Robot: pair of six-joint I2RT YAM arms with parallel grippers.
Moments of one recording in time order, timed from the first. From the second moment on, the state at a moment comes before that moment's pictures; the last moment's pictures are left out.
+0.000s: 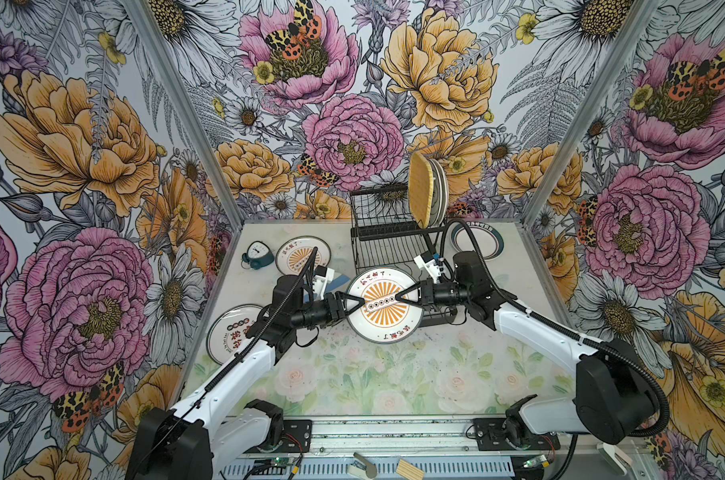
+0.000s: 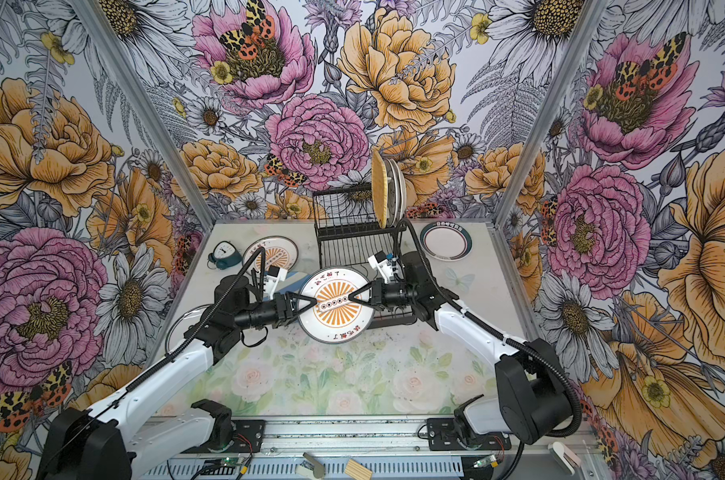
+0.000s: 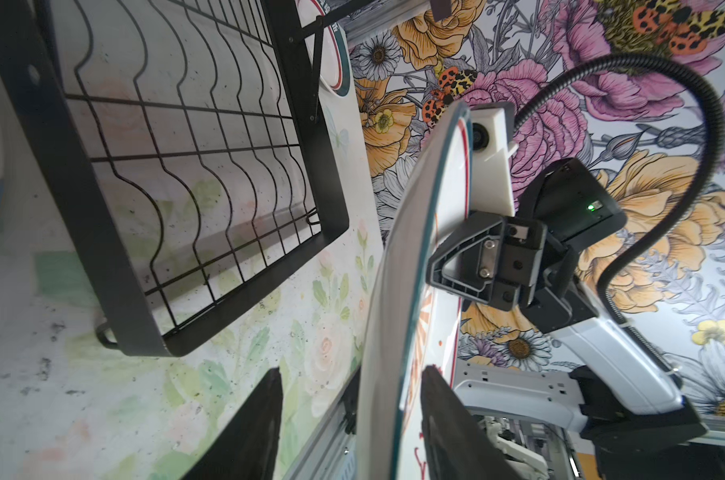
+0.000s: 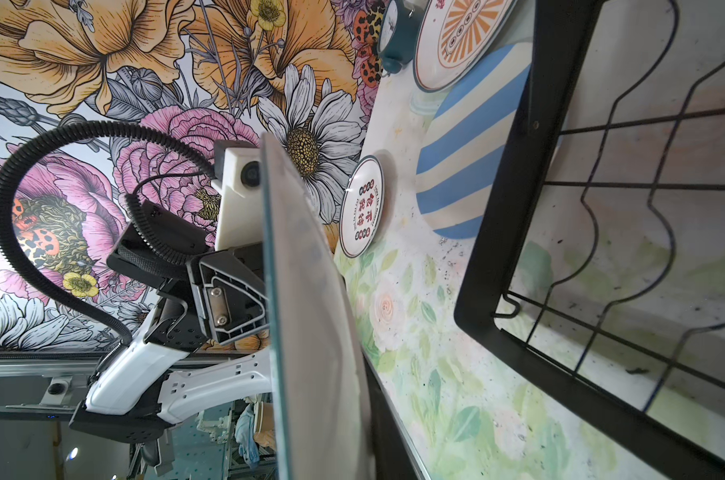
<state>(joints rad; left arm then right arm) -0.32 1.04 0.61 -0.01 0.77 -0.88 0.44 1.38 0.88 -0.02 -0.92 0.79</state>
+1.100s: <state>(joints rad) -0.24 1.01 0.68 -0.27 0.61 -0.74 0.71 1.49 1.85 -0.76 0.39 0.28</state>
